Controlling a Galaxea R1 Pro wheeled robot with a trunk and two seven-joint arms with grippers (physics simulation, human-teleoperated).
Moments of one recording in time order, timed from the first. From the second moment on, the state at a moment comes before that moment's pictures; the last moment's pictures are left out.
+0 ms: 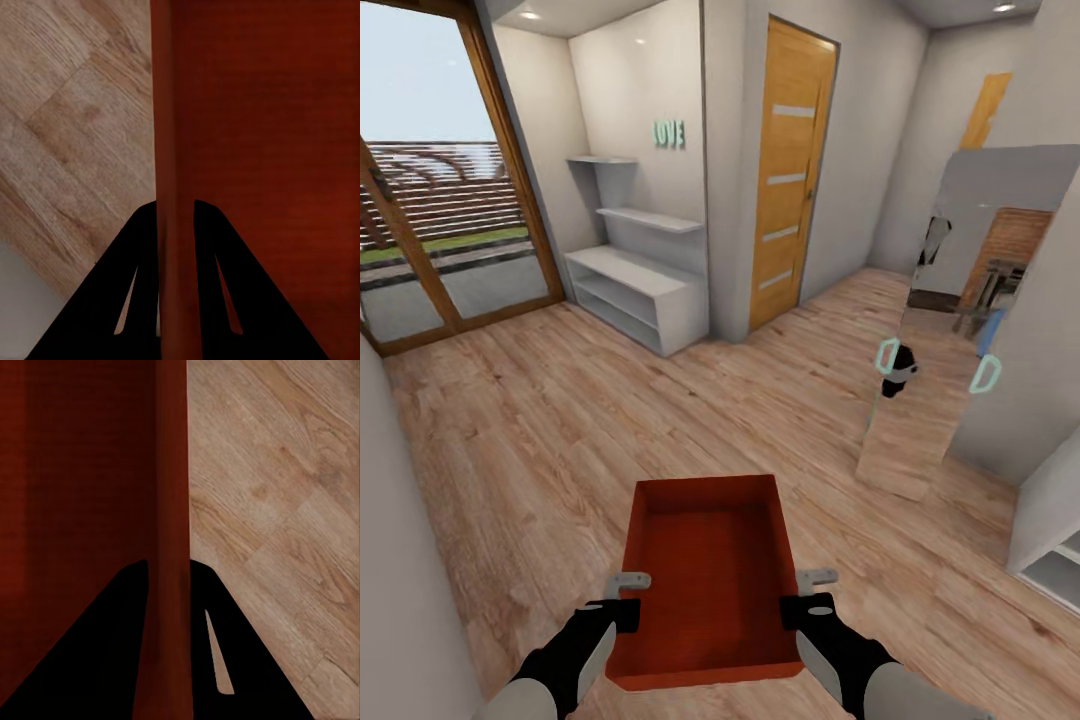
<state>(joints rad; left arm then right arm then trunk) -0.55 -0.08 0.00 -0.42 0.01 0.27 0.11 -0.63 0.08 0.56 -0.29 -0.45 0.11 -0.30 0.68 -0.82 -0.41</state>
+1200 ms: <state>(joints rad) -0.55 -0.08 0.00 -0.42 0.01 0.27 0.11 -0.63 0.08 0.56 -0.29 -0.45 0.11 -0.30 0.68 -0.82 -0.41</state>
